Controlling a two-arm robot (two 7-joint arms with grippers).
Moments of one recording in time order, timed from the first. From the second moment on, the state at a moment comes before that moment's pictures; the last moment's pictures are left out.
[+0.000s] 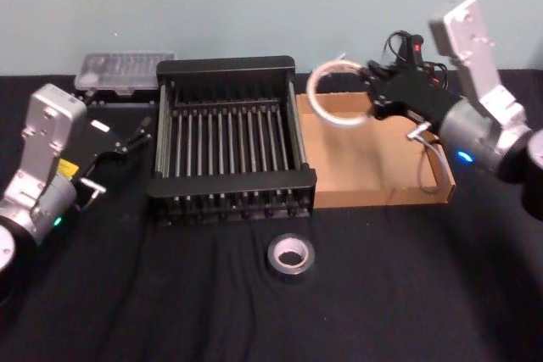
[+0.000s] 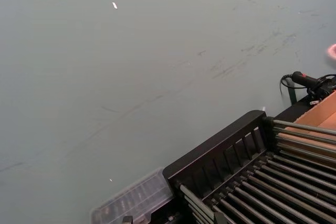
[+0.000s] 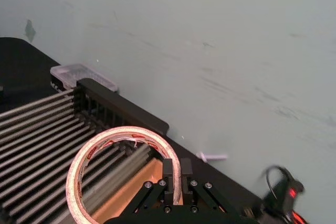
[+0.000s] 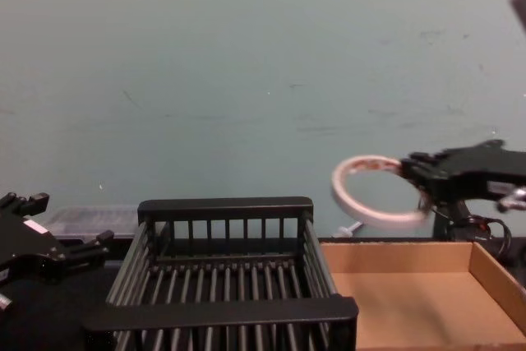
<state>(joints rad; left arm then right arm) -0.20 0.60 0.45 -1.41 -0.25 -0.12 0.03 0.35 0.37 -0.33 -1.45 0.15 0.17 0.37</state>
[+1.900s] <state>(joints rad) -0.20 0.60 0.45 -1.41 -0.25 -0.12 0.03 0.58 0.12 -0.48 -1.01 0.05 0.03 0.37</state>
